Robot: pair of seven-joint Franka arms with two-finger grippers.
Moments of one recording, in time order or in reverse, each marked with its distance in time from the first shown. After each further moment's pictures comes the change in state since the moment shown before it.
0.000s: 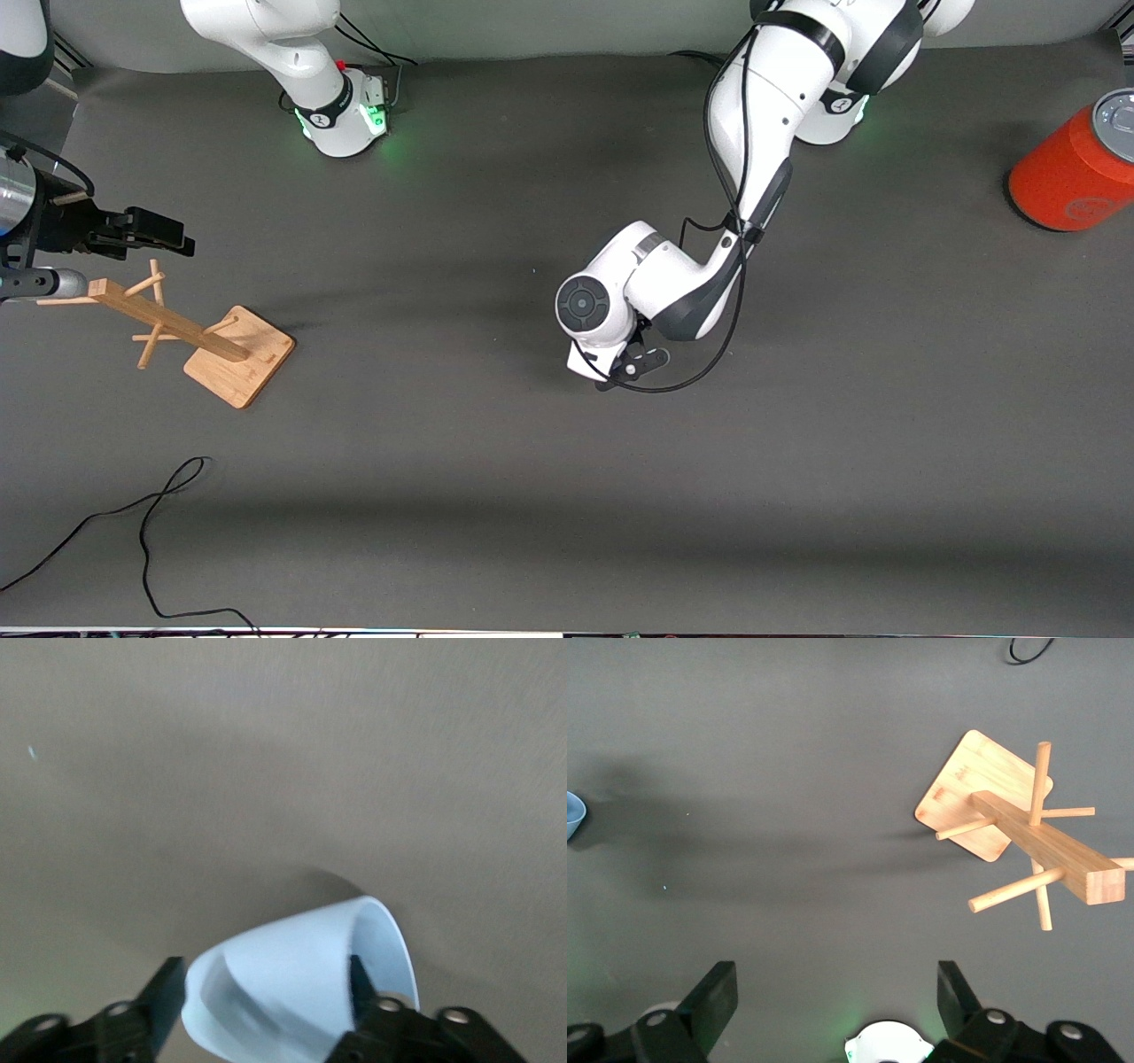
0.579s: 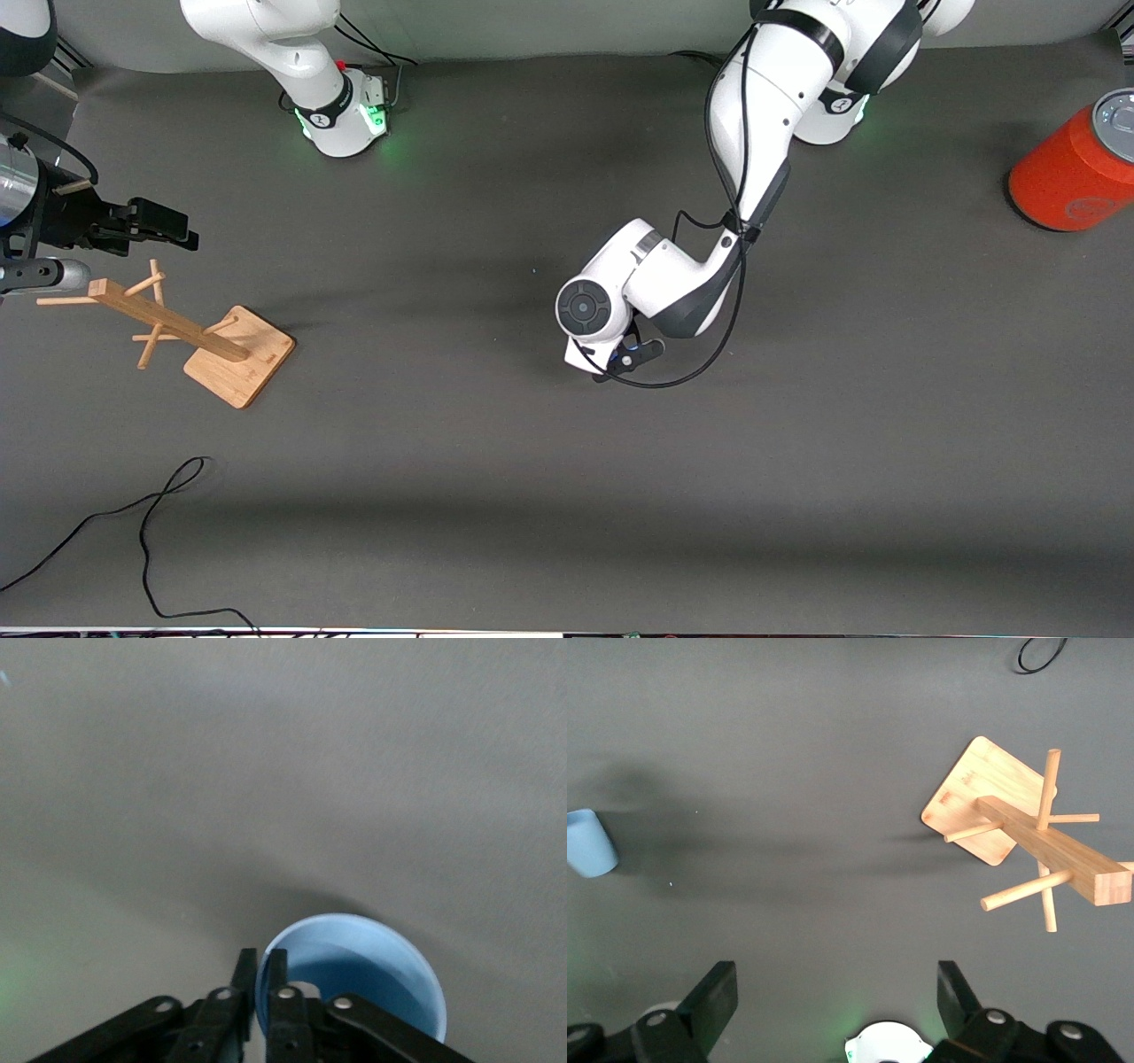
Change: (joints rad) left arm 0.000 -0.004 -0.011 0.007 -0.079 -0.049 0.000; right arm 0.015 0.000 0.000 0.015 0.000 -0.007 0.000
